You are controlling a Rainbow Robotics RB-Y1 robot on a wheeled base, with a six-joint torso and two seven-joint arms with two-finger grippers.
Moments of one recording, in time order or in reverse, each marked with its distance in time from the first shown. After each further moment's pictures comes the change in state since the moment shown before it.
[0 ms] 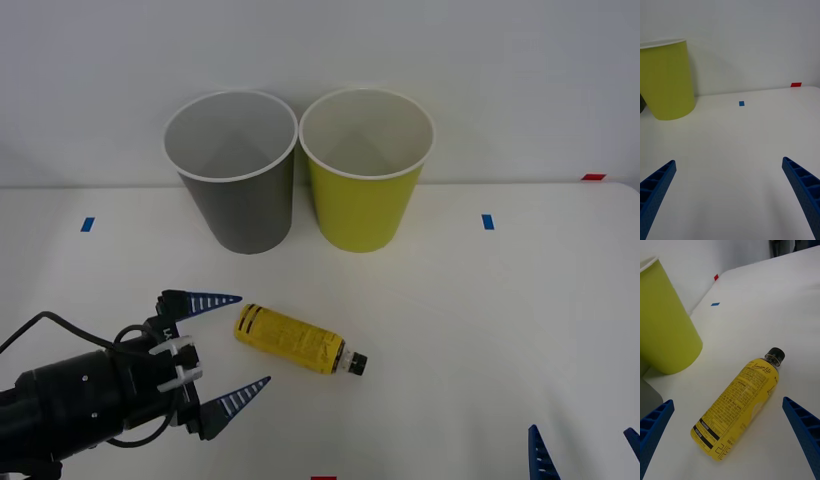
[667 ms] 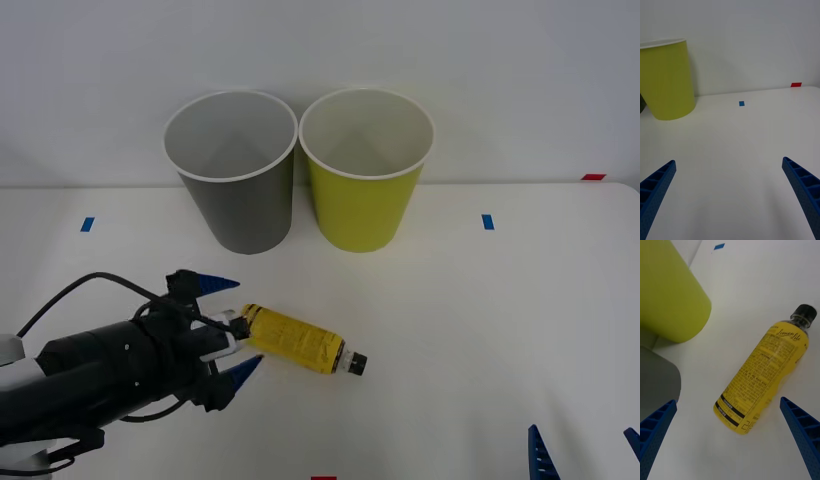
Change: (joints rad) right arm 0.000 0.000 0.000 0.000 0.000 0.000 0.000; left arm -0.147 -0.075 0.000 -0.151 -0.014 0.599 -0.006
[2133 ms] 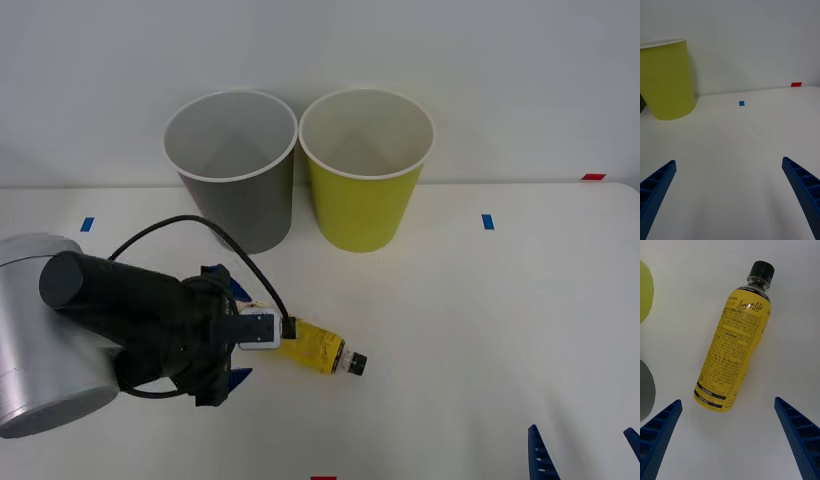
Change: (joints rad) right arm 0.000 0.000 0.000 0.000 0.000 0.000 0.000; left arm -0.182 -0.310 0.232 -0.042 0.507 0.828 -0.558
